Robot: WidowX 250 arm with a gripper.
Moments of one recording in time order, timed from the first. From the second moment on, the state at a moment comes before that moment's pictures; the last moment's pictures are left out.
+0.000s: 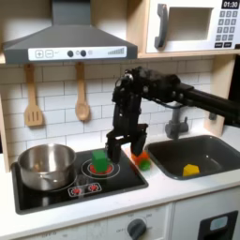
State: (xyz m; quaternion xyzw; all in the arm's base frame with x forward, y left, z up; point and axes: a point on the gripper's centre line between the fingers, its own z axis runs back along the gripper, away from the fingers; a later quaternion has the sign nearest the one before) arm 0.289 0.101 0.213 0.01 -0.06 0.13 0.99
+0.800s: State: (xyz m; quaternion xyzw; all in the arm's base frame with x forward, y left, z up) arm 0.342 0.120 0.198 0.02 -0.09 0.11 0.99
